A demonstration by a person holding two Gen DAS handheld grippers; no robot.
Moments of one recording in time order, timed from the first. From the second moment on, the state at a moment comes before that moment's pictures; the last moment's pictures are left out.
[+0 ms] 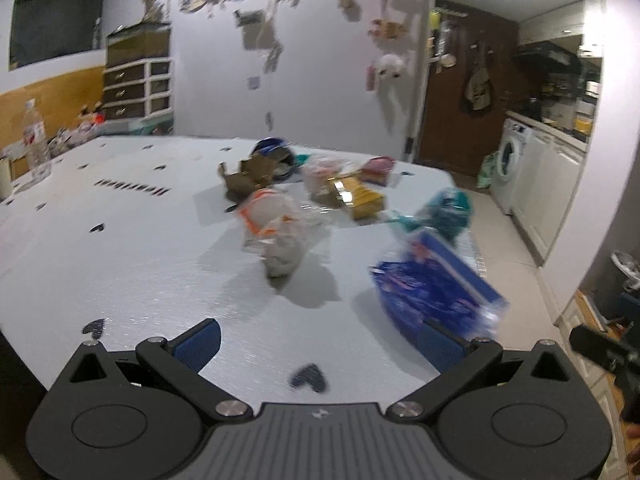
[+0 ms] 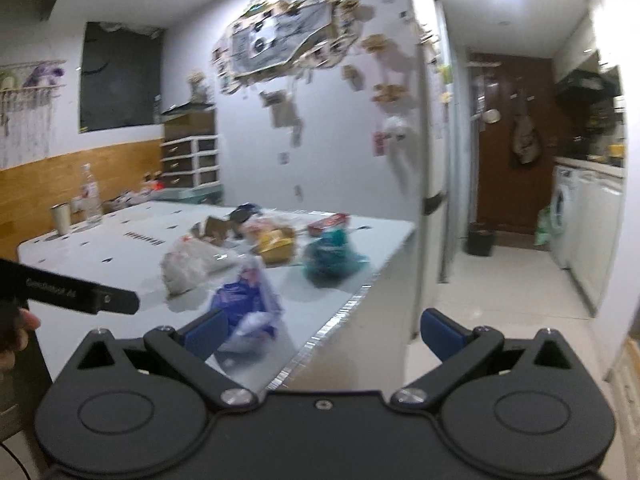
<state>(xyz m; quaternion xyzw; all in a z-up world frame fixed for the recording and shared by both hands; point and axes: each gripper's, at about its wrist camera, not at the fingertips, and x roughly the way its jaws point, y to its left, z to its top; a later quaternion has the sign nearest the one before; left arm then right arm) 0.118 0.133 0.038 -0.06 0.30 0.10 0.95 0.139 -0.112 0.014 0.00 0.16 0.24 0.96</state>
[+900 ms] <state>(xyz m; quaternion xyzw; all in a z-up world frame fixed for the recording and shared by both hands) 0.232 0.190 0.009 -0.11 0.32 0.07 0.94 0.217 -0.003 -0.035 -0.10 0.24 0.31 0.91</state>
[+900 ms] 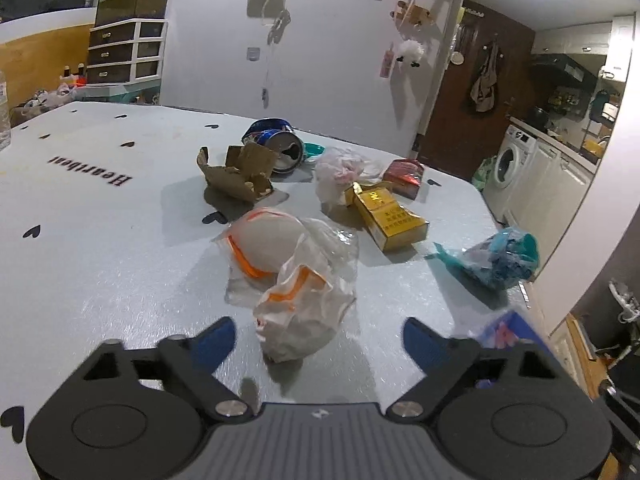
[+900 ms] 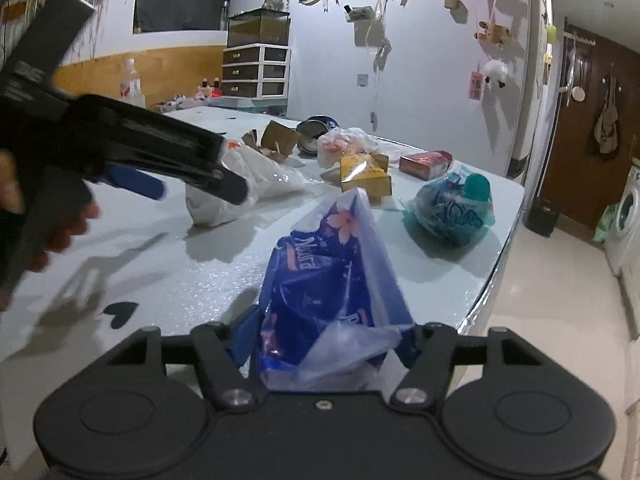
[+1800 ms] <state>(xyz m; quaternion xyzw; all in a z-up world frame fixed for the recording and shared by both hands) 0.154 0.142 0.023 -0.04 0.26 0.09 0.96 0.167 -0.052 -0.008 -0.03 0.24 0.30 0.92</state>
